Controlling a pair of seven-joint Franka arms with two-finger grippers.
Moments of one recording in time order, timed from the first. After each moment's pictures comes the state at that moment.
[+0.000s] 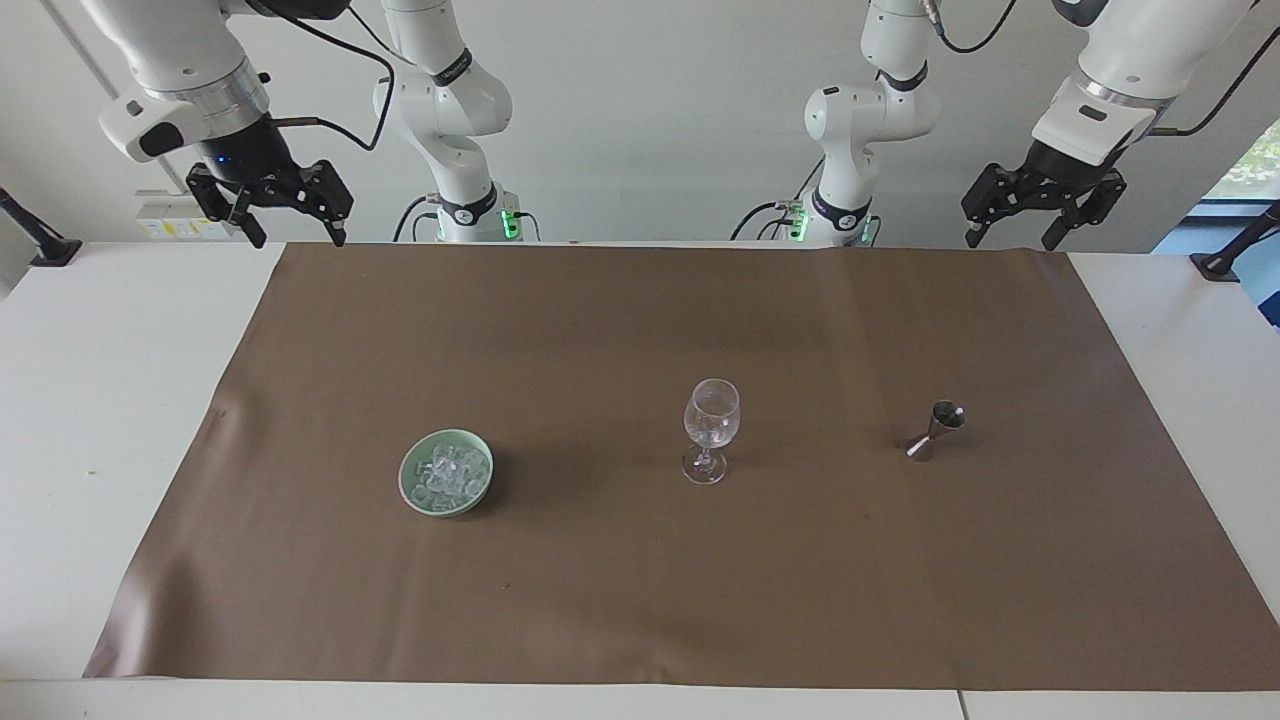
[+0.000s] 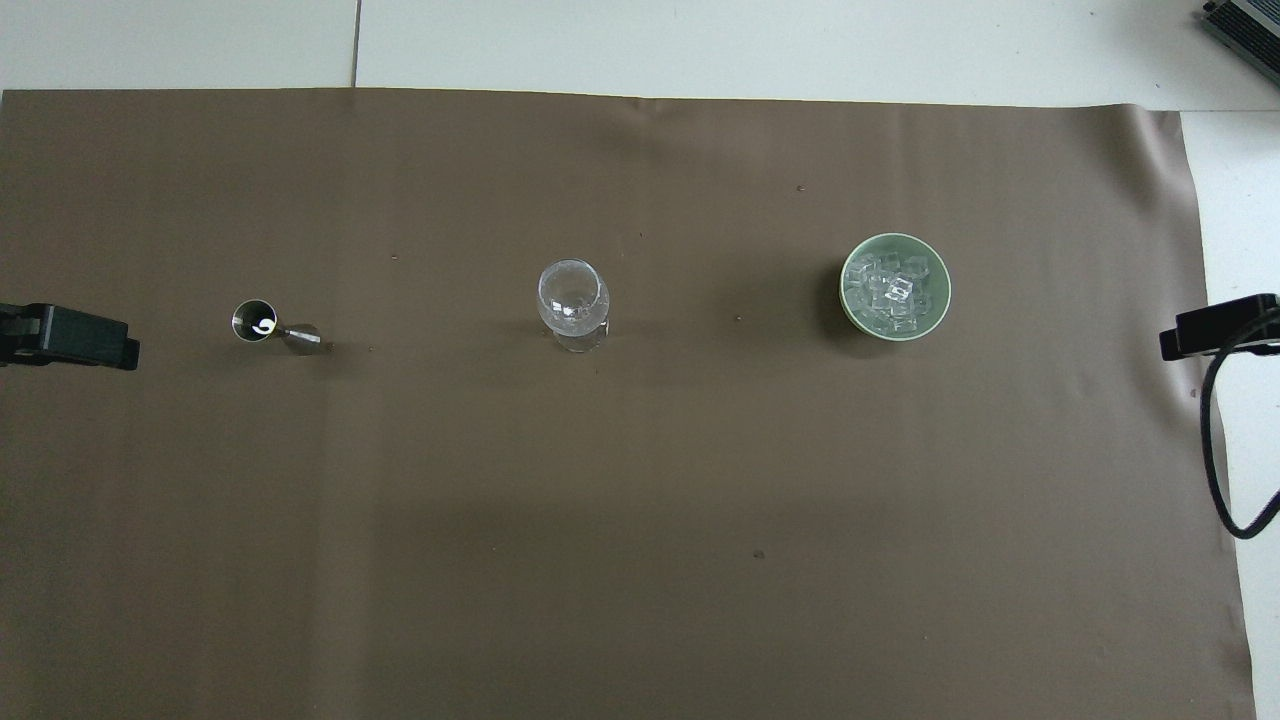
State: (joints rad) left arm 0.04 -0.08 -0.11 -1.57 -0.03 1.49 0.02; right arm -0.03 -0.03 -0.04 -1.51 0.01 1.48 -0.07
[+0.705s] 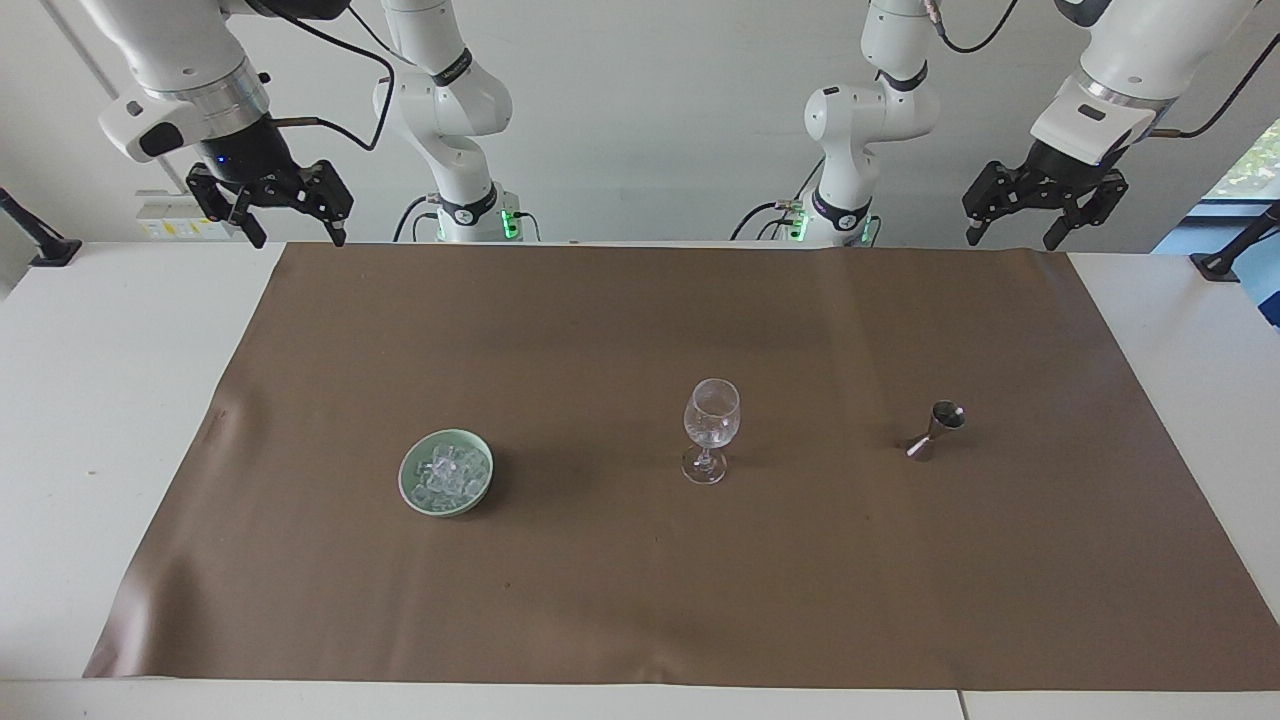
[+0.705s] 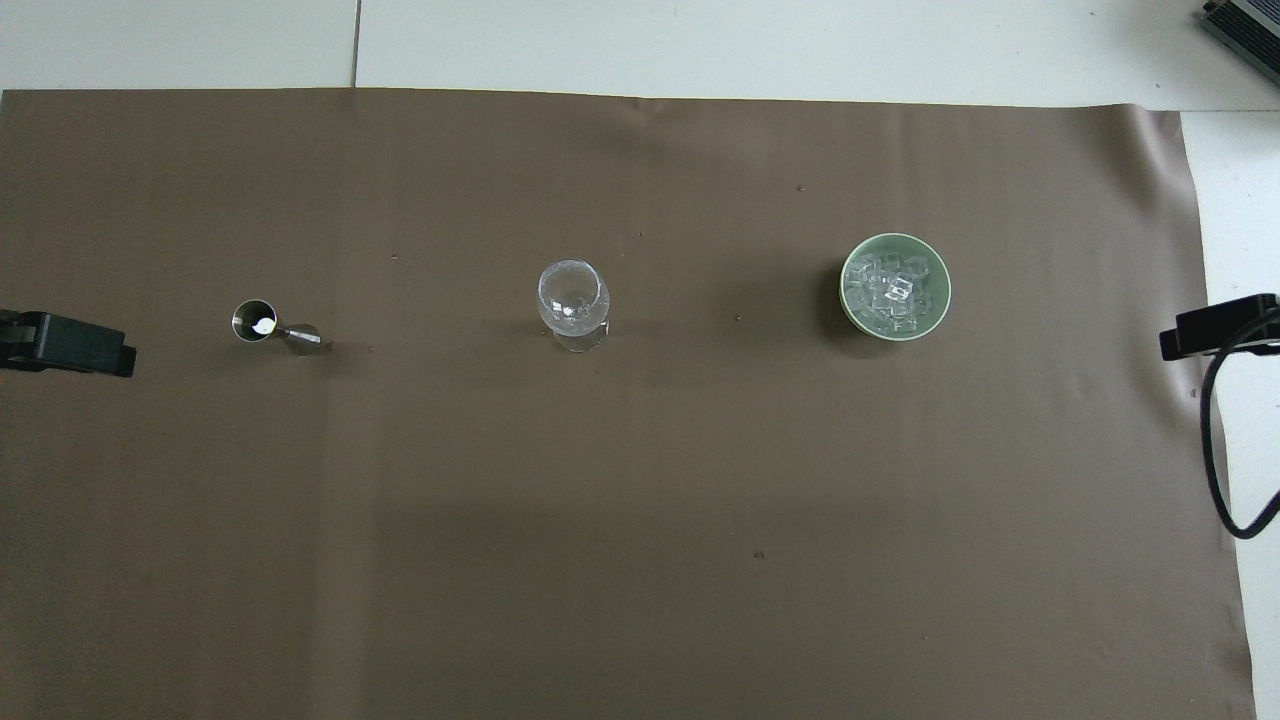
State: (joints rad) left arm 0.04 -0.08 -0.10 -1.57 -0.03 1.48 0.06; right arm -0.03 -0.03 -0.04 -1.51 0.01 1.48 -0.07
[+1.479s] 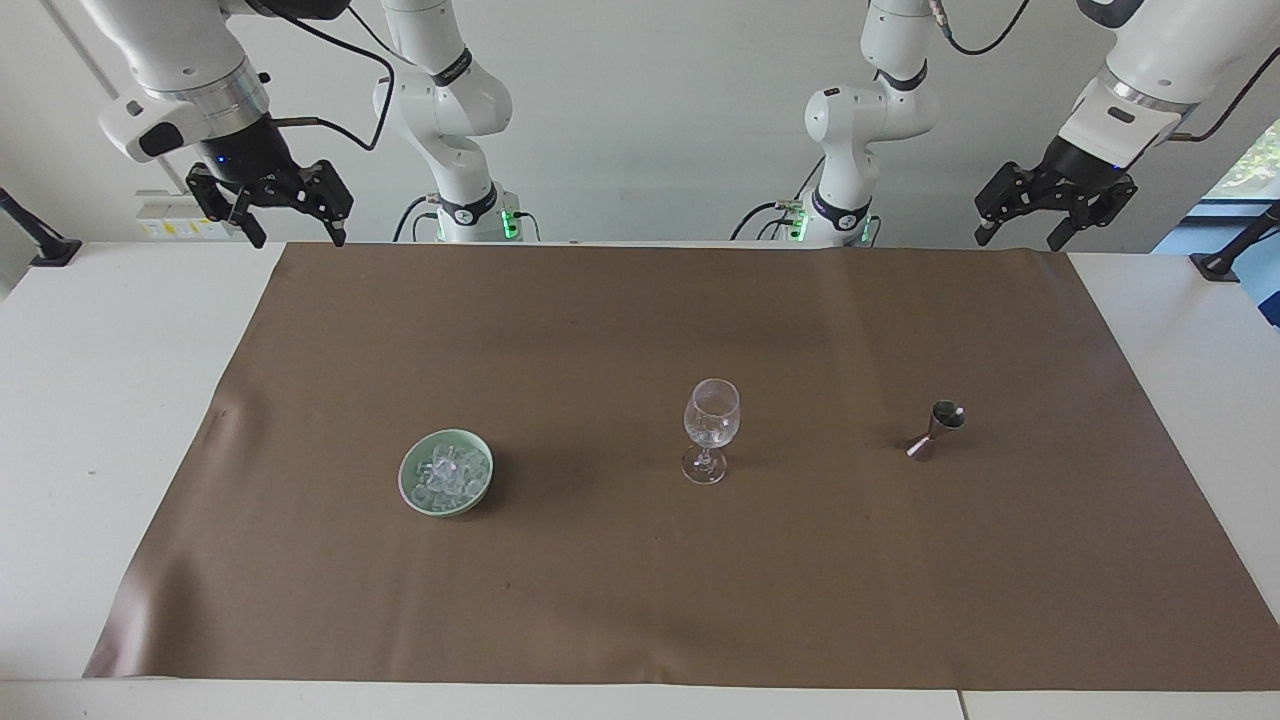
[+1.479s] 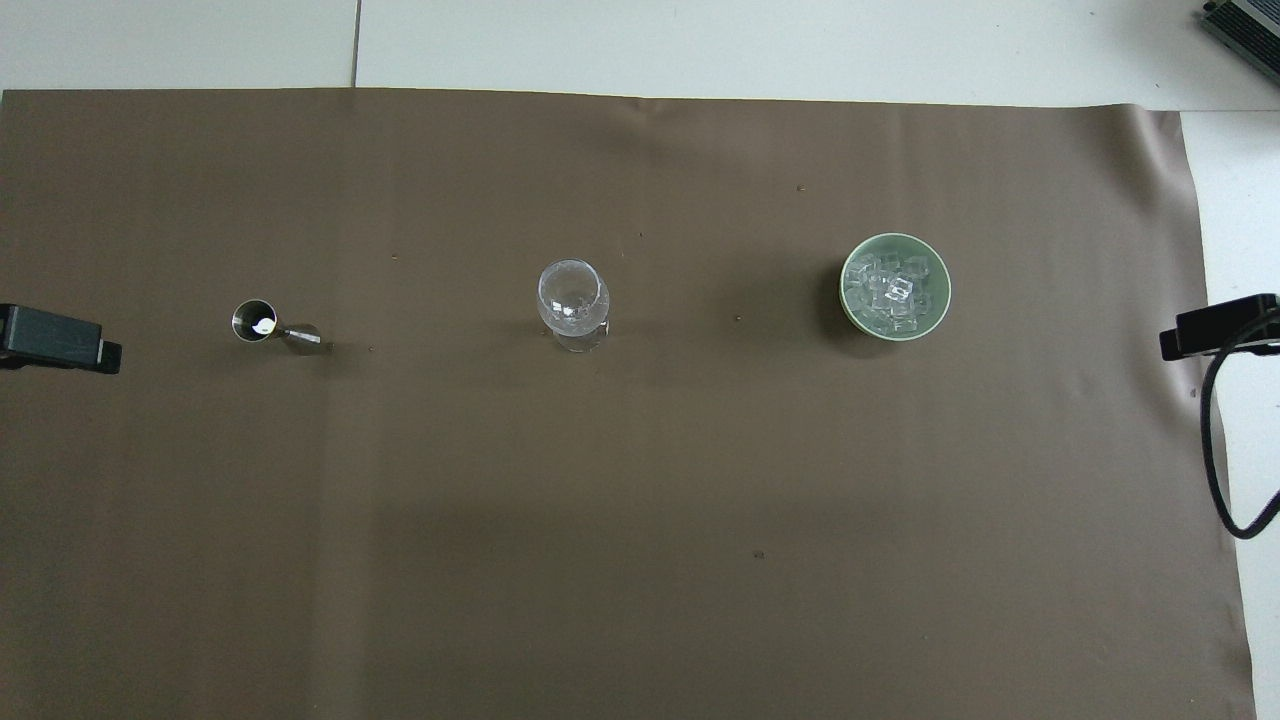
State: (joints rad) left arm 0.10 -0.07 -0.10 -1.57 -0.12 1.47 0.03; right arm -0.03 -0.03 -0.04 -1.51 0.01 1.48 -0.07
